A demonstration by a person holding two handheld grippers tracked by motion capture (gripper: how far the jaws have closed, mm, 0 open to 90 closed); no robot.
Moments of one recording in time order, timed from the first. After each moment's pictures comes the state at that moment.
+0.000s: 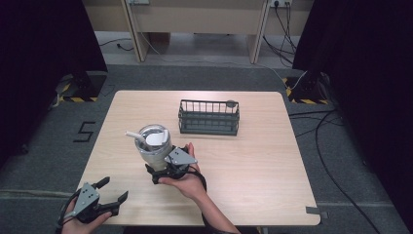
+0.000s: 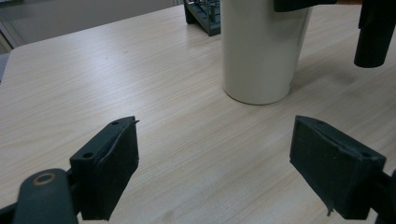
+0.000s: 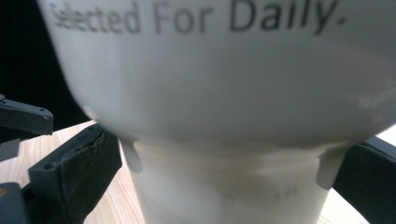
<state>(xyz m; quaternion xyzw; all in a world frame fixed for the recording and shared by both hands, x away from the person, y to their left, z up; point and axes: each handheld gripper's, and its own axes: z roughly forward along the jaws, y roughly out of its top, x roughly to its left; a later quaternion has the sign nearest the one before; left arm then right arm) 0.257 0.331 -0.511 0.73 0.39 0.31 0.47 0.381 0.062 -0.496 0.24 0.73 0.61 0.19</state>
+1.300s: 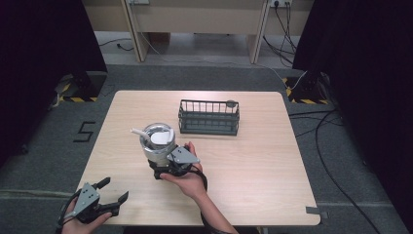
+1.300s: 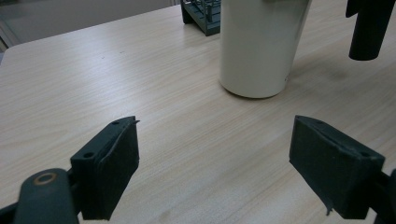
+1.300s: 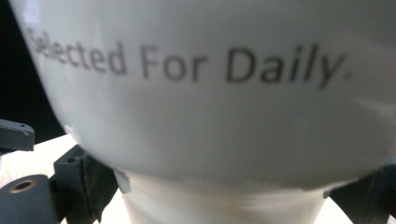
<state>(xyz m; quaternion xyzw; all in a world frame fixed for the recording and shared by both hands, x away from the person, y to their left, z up) 0.257 0.331 -0.512 0.73 0.39 0.30 0.48 0.383 0.057 -0.492 0.26 0.72 0.61 0.21</state>
